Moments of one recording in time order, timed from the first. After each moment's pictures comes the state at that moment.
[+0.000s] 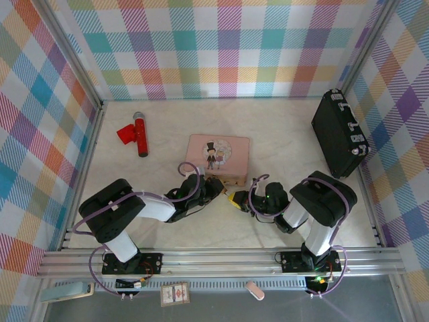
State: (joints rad) left arm -0.83 1.65 0.52 0.67 0.00 -1.30; right arm 0.64 1.76 0.19 1.25 -0.54 1.41
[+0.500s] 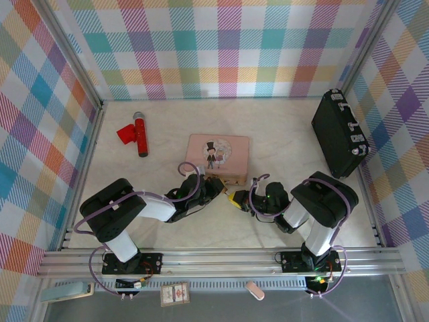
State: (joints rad) left arm -0.83 1.66 0.52 0.69 0.00 -1.31; right arm 0.63 1.74 0.19 1.25 -0.54 1.42
